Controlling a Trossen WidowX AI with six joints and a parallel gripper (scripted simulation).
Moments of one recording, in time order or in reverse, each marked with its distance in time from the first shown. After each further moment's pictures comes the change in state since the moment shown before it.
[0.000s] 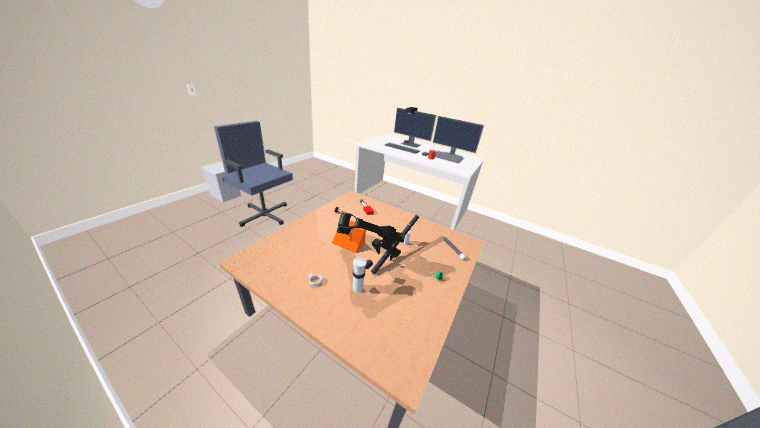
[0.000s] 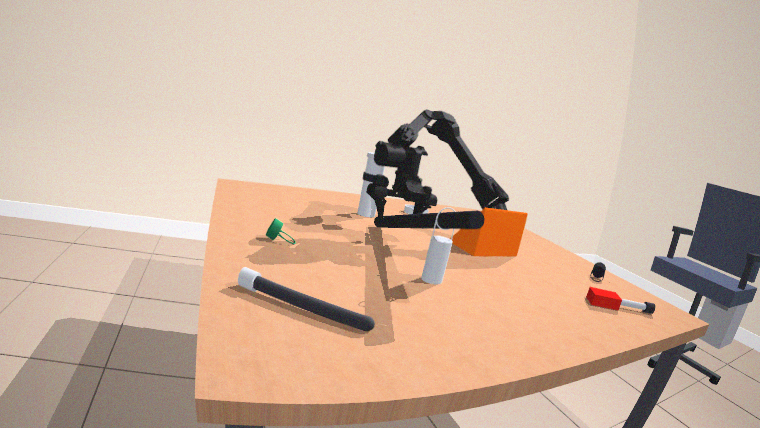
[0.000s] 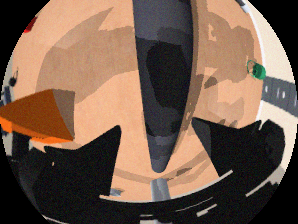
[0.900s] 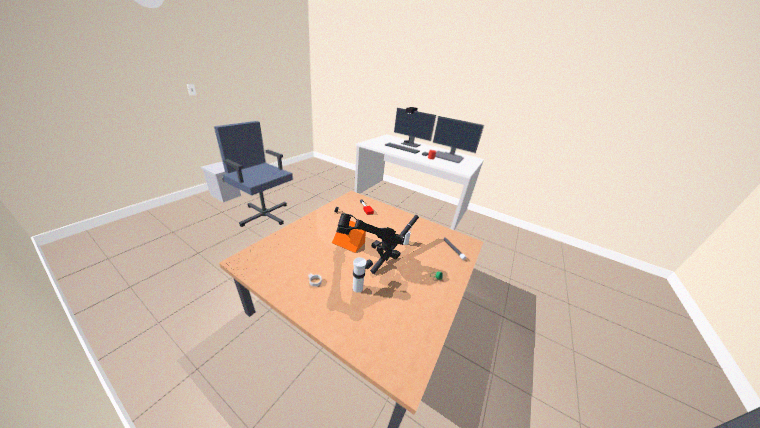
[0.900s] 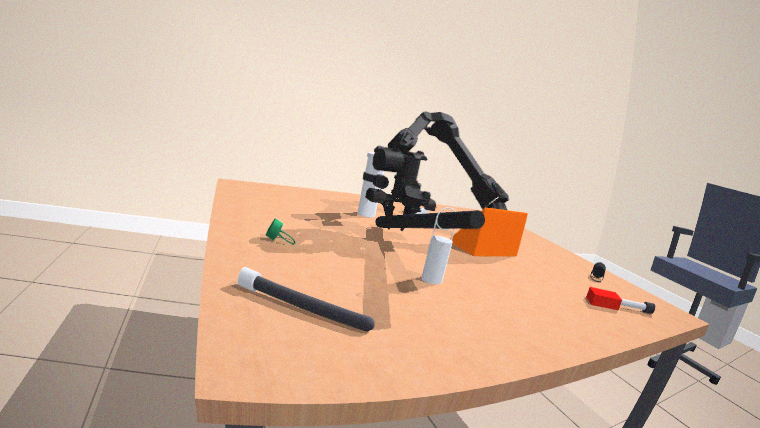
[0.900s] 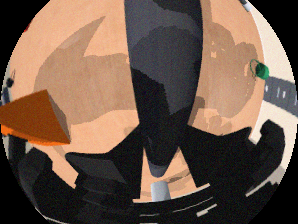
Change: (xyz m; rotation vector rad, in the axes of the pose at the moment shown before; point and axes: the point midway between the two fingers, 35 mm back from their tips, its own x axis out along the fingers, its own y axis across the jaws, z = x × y) arm 0.014 0.001 -0.001 0.000 0.008 -0.003
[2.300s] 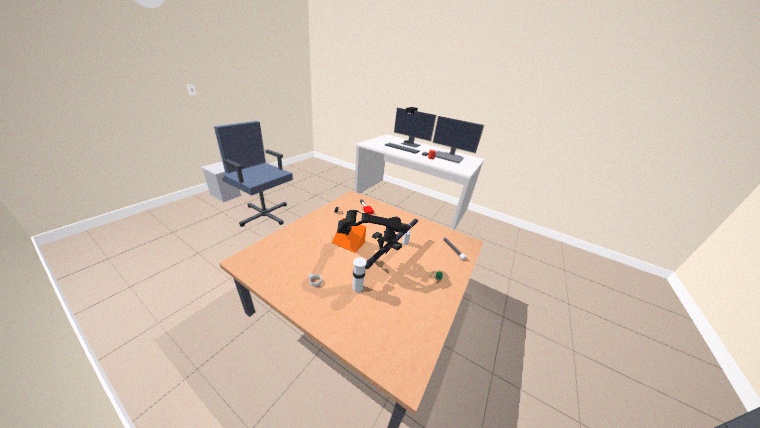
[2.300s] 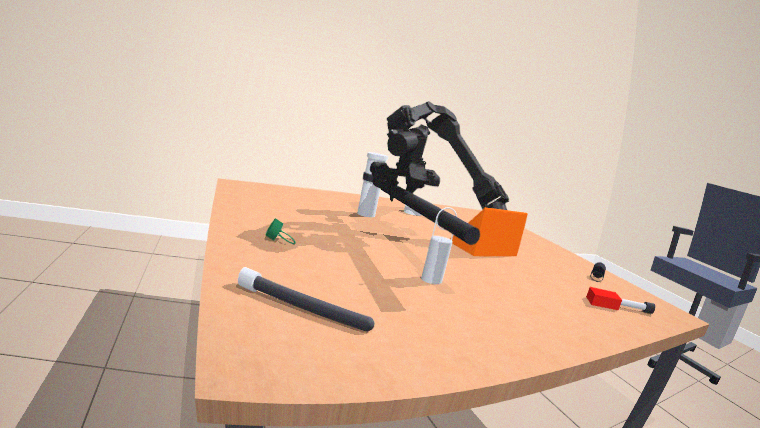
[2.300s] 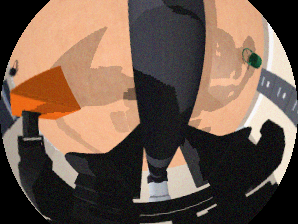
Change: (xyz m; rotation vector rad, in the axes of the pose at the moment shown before) arm -0.074 -0.002 -0.017 -0.015 0.252 0.026
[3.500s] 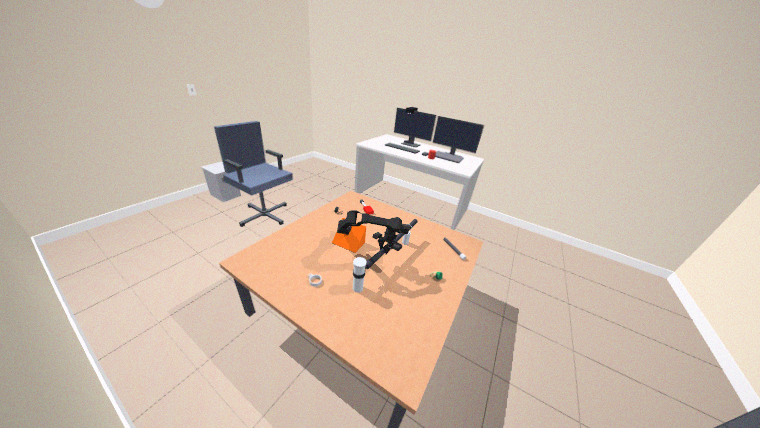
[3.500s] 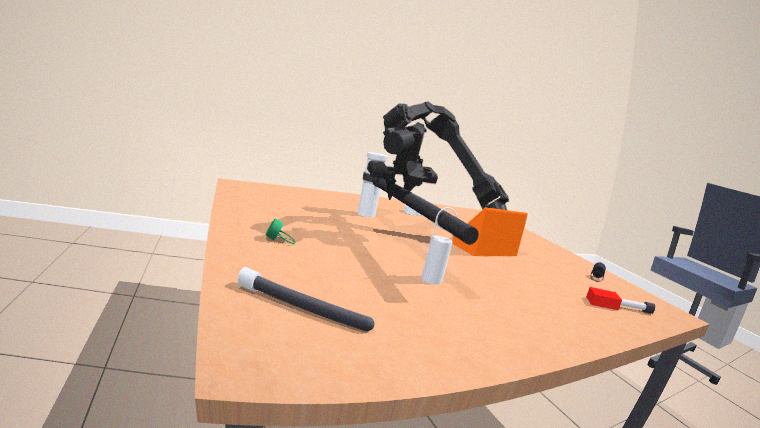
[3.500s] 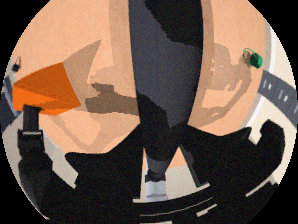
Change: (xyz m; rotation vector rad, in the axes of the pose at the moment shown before) arm -0.002 -0.005 -0.008 -0.015 -0.006 0.021
